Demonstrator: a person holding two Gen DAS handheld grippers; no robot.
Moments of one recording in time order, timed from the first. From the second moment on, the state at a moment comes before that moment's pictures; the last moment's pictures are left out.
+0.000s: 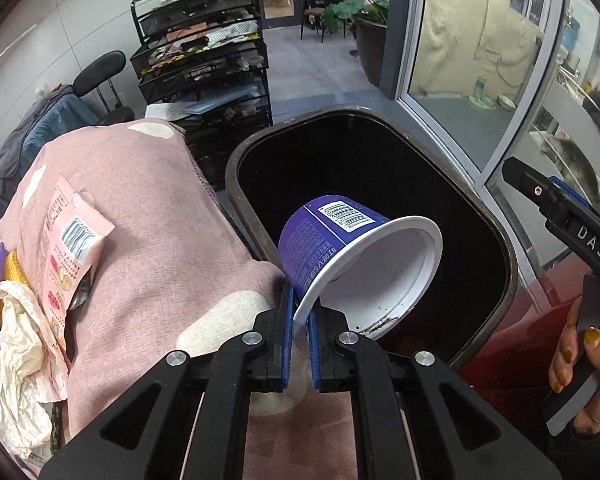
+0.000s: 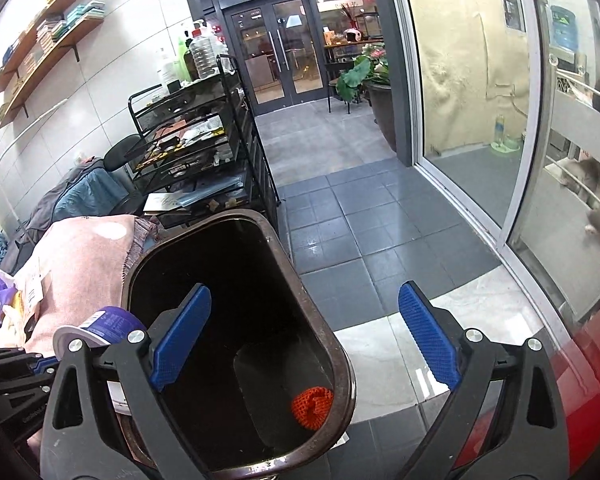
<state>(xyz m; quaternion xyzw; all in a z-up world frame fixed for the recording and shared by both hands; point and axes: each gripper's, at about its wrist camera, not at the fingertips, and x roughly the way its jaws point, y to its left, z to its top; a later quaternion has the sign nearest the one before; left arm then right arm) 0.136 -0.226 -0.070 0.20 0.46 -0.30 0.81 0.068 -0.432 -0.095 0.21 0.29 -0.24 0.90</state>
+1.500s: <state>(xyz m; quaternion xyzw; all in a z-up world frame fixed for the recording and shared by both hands) 0.069 -0.102 -0.008 0.13 0.27 -0.21 0.93 0.104 -0.306 -0.053 0.14 0.28 -0.04 0.95</state>
